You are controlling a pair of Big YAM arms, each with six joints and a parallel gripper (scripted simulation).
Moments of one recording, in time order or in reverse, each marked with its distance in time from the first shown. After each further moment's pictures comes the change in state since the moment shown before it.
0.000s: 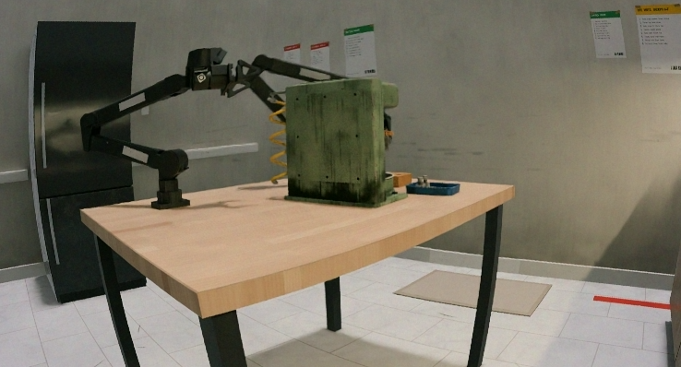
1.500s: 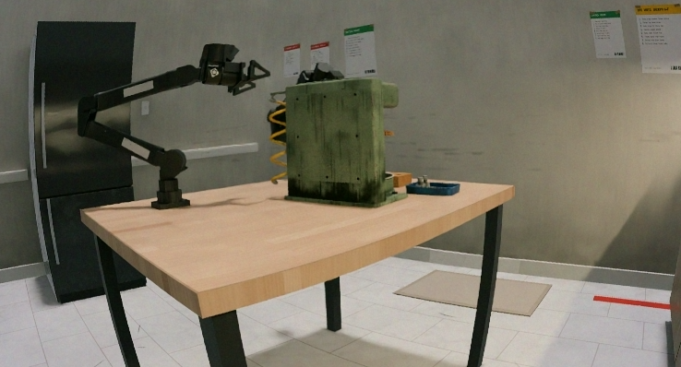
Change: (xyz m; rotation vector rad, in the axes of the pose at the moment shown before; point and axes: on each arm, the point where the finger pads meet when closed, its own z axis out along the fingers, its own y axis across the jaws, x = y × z) left arm -0.033 -0.167 -0.032 -0.184 0.000 -0.047; right arm -0.009 0.032 0.039 -0.135 0.070 0.049
